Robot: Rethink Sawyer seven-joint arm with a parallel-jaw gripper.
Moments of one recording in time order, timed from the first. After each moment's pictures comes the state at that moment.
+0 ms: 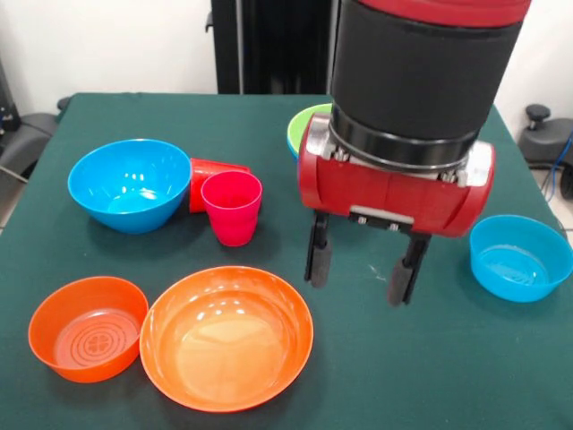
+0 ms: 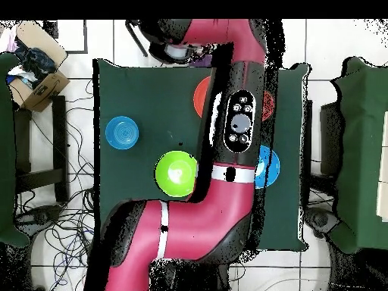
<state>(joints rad) -0.15 -0.10 0.17 0.14 -0.24 1.44 1.89</state>
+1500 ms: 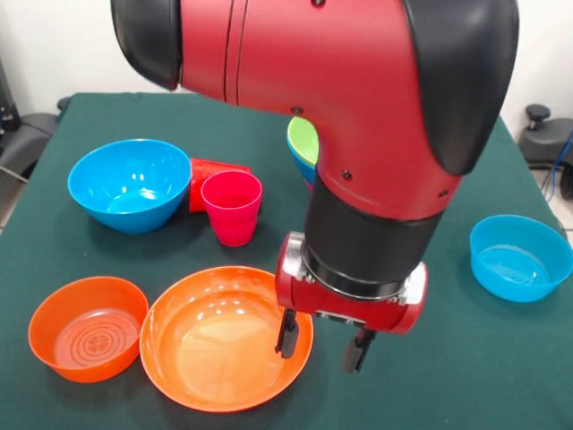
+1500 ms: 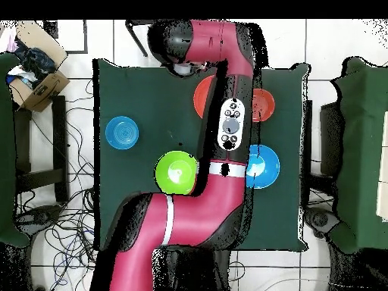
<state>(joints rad) -0.15 0.04 0.25 0.08 -0.39 1.40 1.83</state>
